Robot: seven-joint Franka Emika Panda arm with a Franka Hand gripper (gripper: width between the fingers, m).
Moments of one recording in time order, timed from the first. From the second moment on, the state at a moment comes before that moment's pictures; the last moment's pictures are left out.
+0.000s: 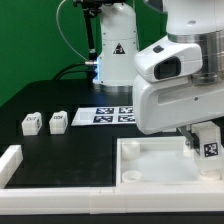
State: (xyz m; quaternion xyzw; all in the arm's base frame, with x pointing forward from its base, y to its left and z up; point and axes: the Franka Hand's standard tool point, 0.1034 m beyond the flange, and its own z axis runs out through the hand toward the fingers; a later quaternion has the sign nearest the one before) arm 0.638 0.117 0.080 -0.99 -0.08 0.03 0.07
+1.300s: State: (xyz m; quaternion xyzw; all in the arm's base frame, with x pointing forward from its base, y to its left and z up) arm 0.641 0.113 0.077 -0.78 0.61 0.07 0.10
